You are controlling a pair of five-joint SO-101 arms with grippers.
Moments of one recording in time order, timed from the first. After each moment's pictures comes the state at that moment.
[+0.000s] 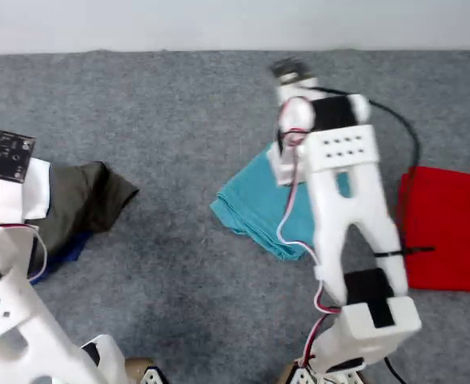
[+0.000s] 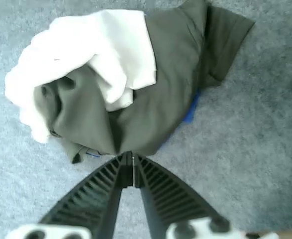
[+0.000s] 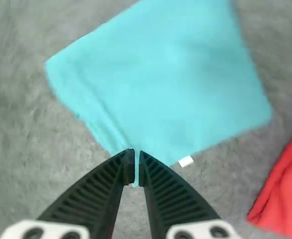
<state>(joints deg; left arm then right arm) -37.8 -42.7 18.4 99.3 -32.4 -12.0 6.2 -20.7 99.9 2.7</state>
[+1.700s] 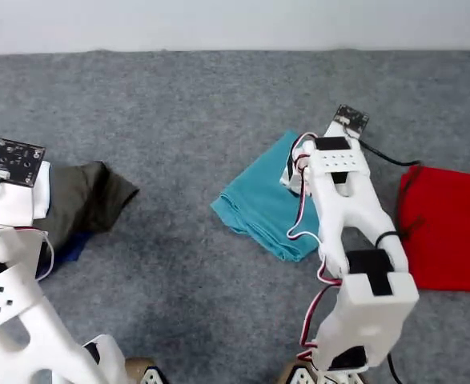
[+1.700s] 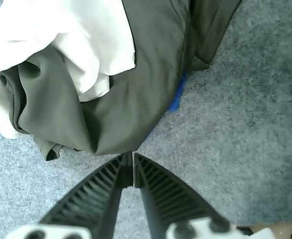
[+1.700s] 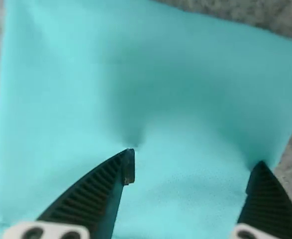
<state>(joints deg) -37.6 -42.7 26.0 95.5 -32.4 -7.2 15.0 6.5 64.2 -35.4</state>
